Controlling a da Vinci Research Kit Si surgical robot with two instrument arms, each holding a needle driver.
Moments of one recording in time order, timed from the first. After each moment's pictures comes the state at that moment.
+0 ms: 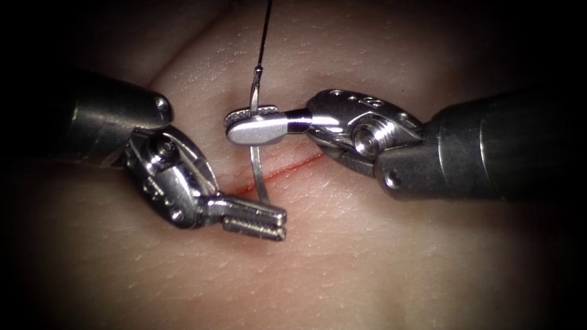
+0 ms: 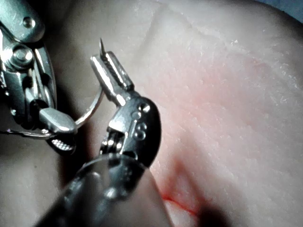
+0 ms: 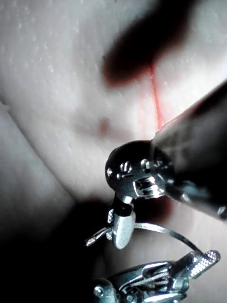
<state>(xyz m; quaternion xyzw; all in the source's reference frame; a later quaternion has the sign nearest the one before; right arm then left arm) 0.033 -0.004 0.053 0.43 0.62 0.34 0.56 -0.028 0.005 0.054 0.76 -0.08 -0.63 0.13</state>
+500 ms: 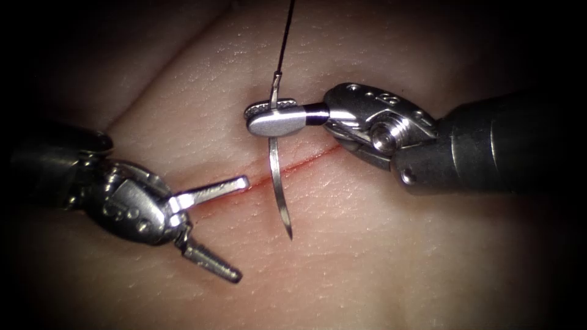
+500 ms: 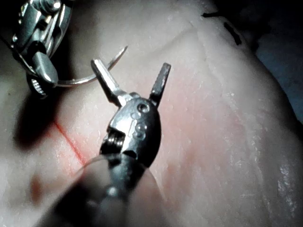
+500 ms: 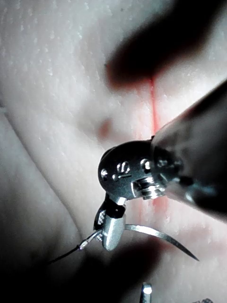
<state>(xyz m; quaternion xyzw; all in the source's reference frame) 0.033 -0.003 0.054 0.36 0.67 0.27 0.59 -0.025 0.003 0.052 0.69 0.01 -0.72 0.01</state>
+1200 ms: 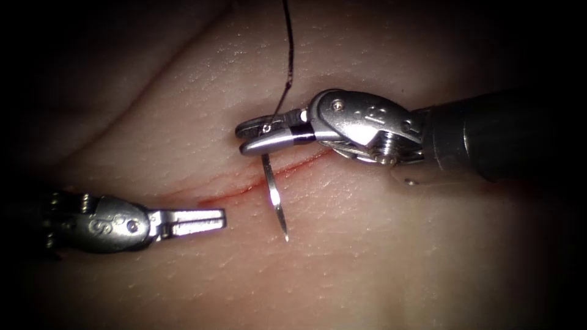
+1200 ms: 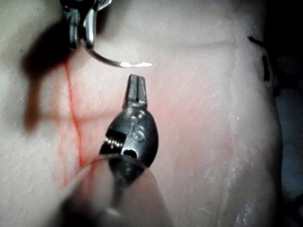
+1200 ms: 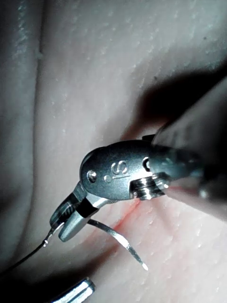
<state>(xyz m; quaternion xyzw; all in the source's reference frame) 0.035 -0.004 0.056 0.24 0.72 0.04 0.65 -0.022 0.001 0.059 0.55 0.04 -0.81 -0.20</state>
